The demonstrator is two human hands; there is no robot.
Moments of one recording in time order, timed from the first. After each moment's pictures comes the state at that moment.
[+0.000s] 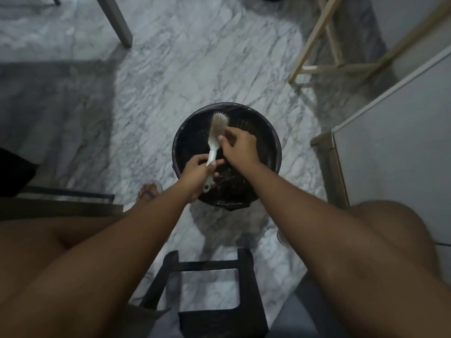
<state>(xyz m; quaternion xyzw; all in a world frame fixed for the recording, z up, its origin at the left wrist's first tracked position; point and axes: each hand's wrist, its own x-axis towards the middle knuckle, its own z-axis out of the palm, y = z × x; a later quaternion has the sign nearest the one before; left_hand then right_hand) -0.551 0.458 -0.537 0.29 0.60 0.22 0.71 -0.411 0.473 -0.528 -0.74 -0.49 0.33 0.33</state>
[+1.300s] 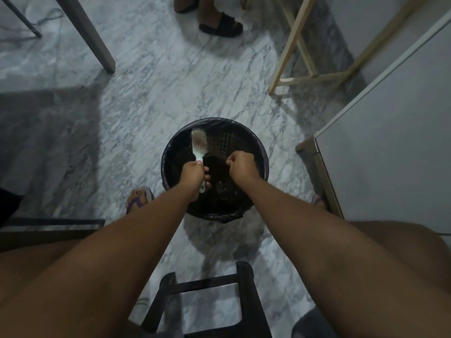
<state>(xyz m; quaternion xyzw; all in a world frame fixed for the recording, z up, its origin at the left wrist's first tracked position) -0.521 0.493 -0.563 0.28 0.66 0.20 0.67 -0.383 0.462 -0.552 -0.83 -0.42 0.34 0.17</state>
